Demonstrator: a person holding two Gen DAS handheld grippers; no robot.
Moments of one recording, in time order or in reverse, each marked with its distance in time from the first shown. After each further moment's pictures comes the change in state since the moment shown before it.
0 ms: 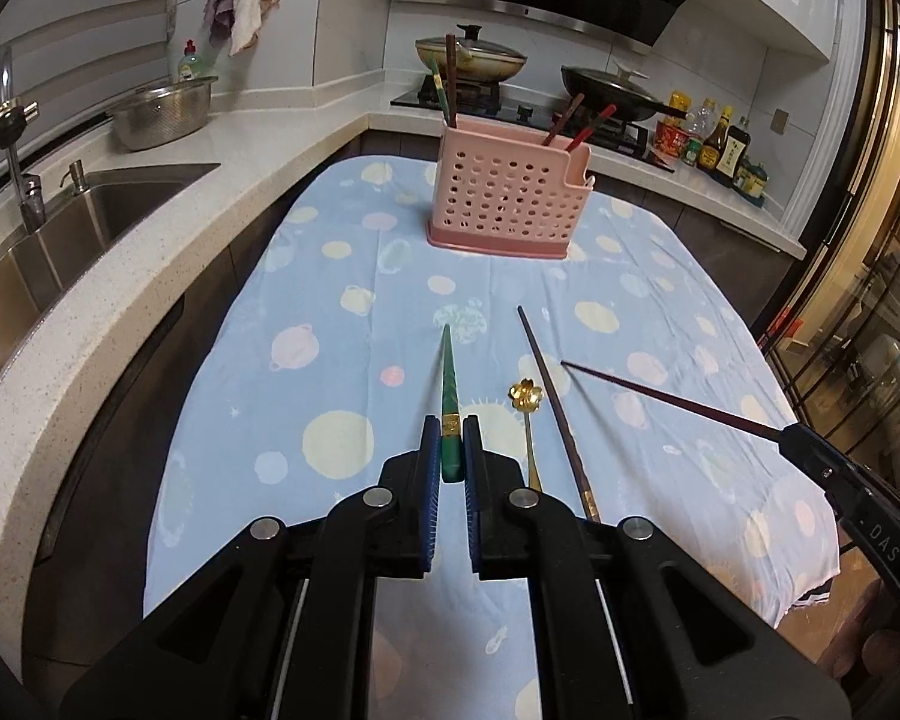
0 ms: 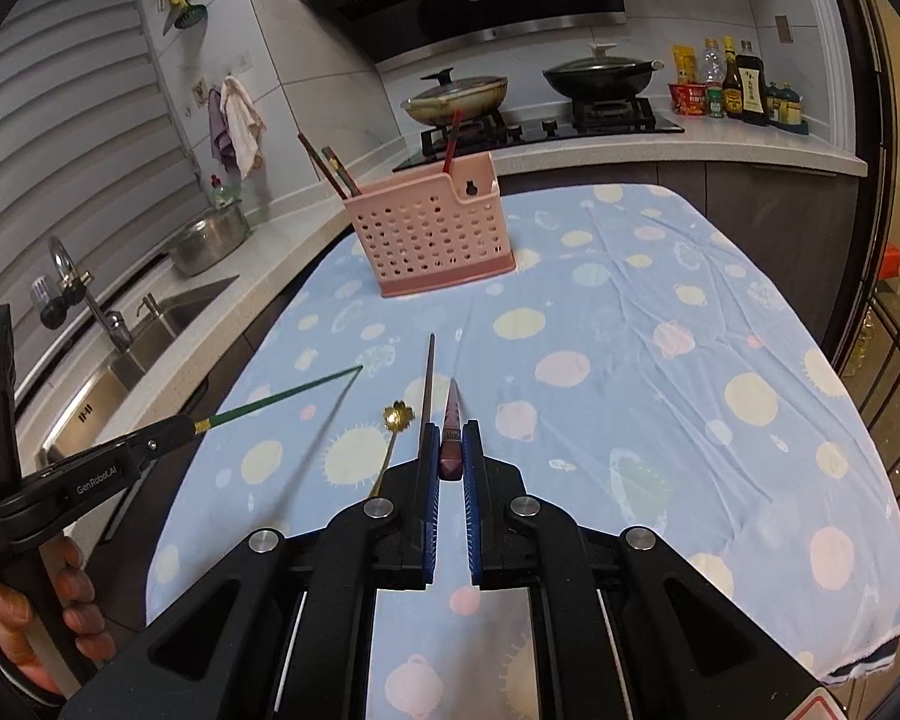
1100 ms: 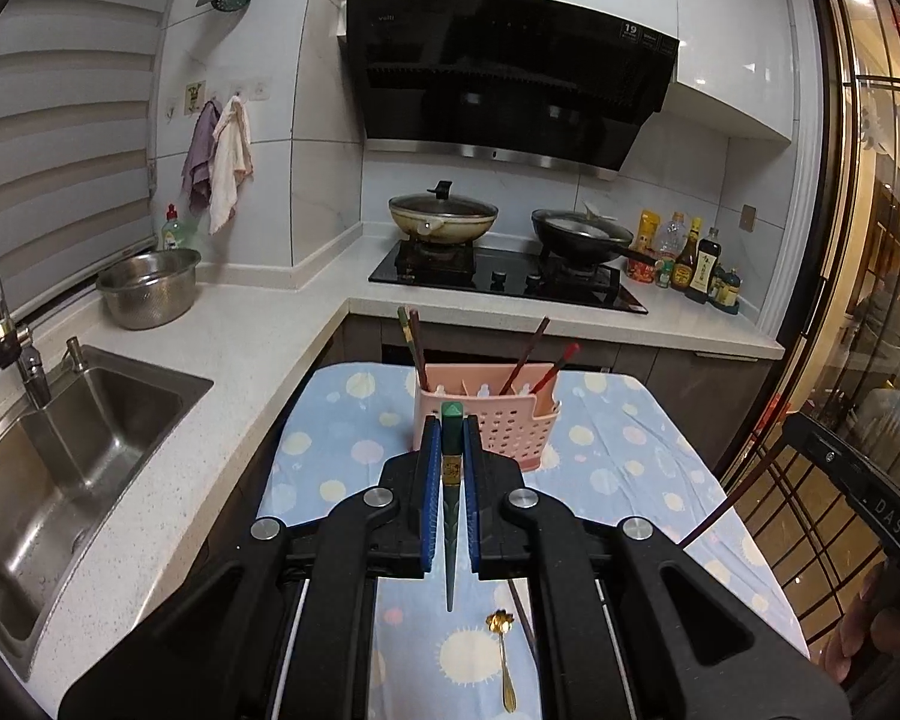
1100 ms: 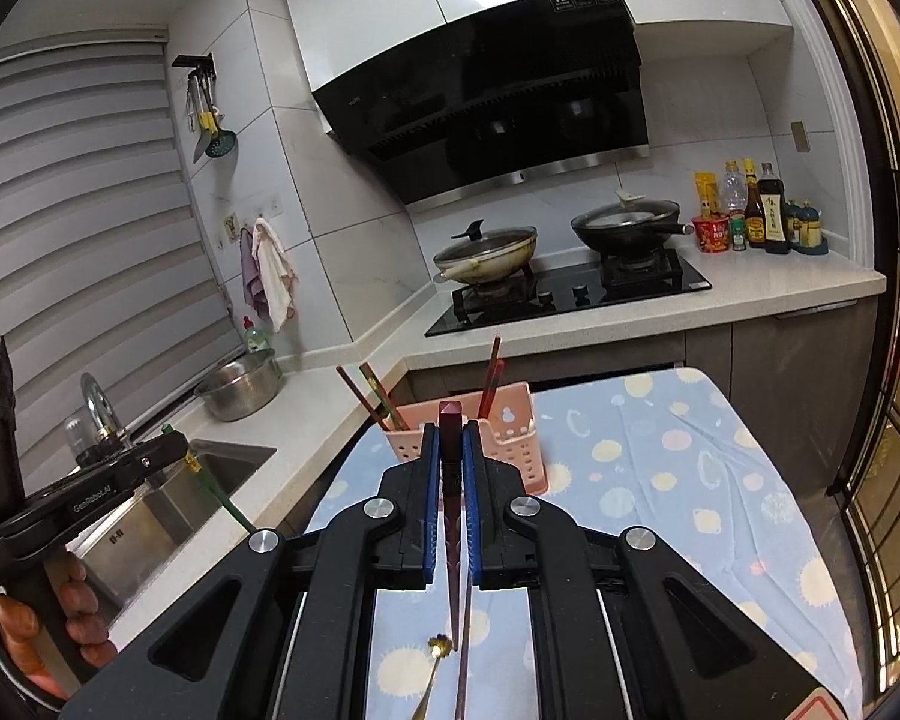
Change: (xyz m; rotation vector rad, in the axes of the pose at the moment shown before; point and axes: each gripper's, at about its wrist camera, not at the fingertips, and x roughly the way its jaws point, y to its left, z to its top) left arm -0.060 -0.022 0.151 0.081 -0.301 -0.021; right arm -0.030 0.016 0.147 -0.015 -0.290 0.070
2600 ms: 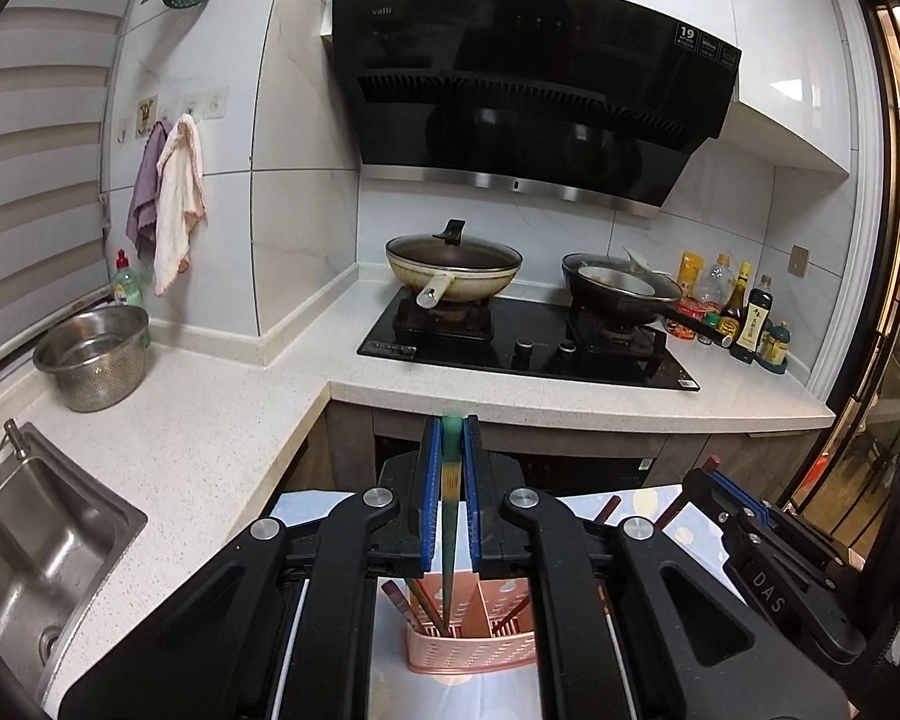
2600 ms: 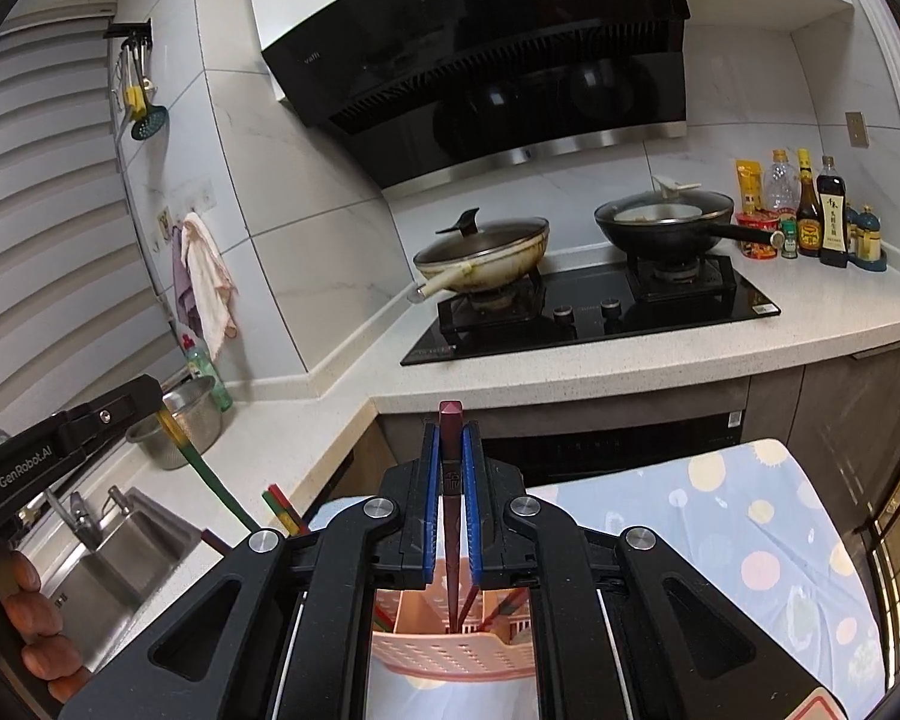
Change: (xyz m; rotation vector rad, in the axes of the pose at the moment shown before) left arm 0.197 0.005 0.118 -0.017 -0.043 0.027; right arm 0.246 -0.006 0.082 0.002 0.053 -0.033
